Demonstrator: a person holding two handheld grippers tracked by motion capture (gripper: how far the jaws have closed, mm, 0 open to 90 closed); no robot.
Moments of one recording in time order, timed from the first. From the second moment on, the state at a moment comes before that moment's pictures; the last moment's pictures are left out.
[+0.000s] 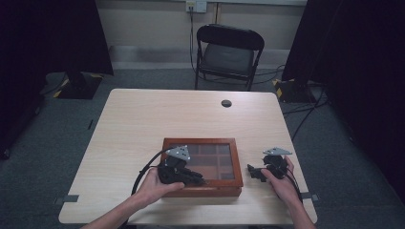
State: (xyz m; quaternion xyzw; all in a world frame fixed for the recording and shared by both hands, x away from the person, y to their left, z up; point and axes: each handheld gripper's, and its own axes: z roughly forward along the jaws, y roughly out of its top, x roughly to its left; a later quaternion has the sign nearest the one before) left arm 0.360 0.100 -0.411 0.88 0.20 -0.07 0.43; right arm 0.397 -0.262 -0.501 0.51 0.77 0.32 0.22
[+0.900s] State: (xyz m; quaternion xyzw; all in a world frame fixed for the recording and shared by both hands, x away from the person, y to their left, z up) left arm 0.369 0.101 -0.385 0.87 0.22 -0.08 0.43; right arm 0.397 -0.262 -0.501 0.51 0.77 0.32 0.22
